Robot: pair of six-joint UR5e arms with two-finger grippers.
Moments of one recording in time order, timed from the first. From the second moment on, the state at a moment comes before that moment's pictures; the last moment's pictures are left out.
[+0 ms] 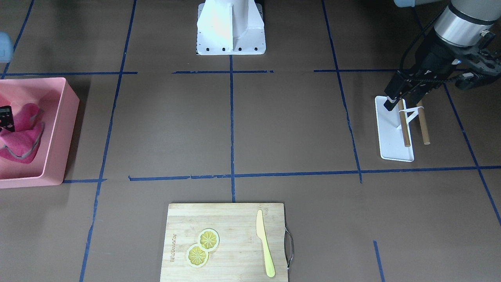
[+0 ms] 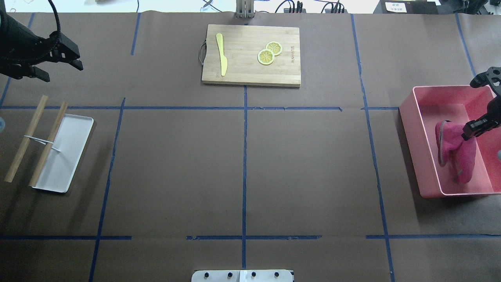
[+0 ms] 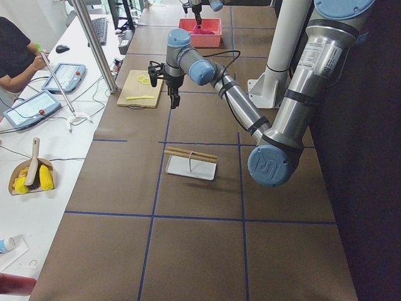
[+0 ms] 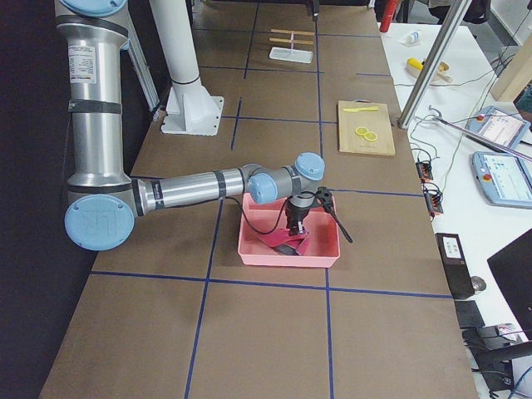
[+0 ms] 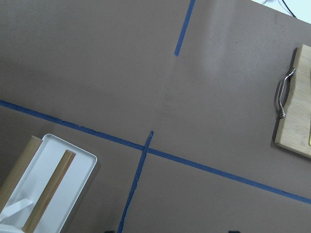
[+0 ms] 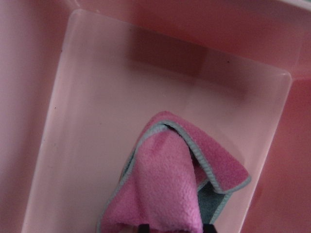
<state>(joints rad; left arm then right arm) -1.08 -1.90 -2.06 -1.47 -2.17 -1.13 1.14 -1.58 1.71 -1.45 2.24 0.19</state>
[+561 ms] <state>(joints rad) -1.12 -1.79 -2.09 -1.47 -2.17 -0.85 1.35 -1.58 1.81 -1.57 2.34 0.13</state>
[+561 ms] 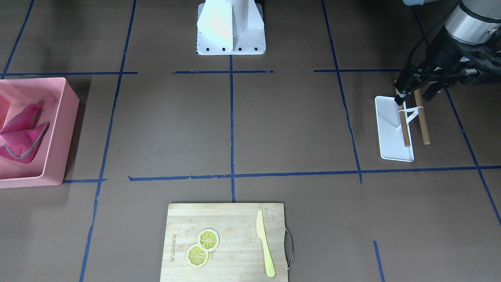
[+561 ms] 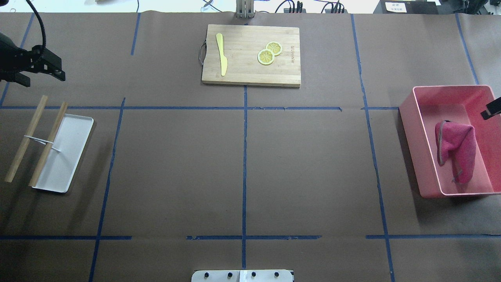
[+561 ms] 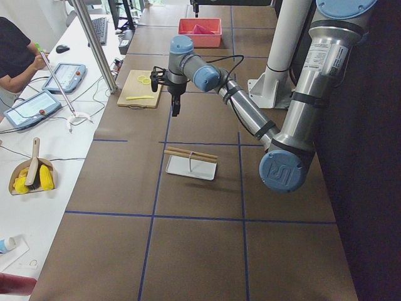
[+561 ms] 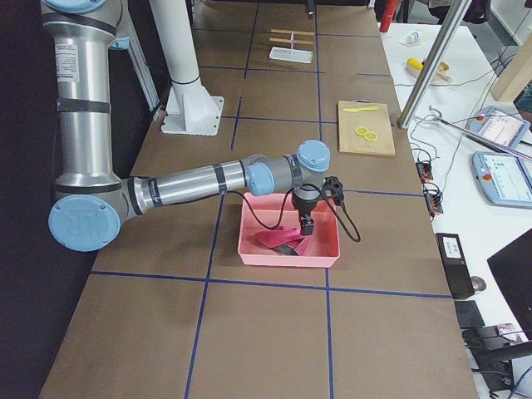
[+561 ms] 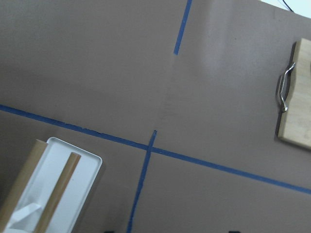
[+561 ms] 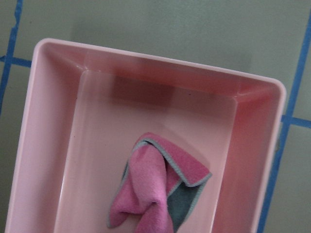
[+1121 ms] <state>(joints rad) -1.31 -1.67 -2.04 -1.38 -2.19 -0.27 1.54 -1.58 1.80 -1.75 2.37 -0.11</state>
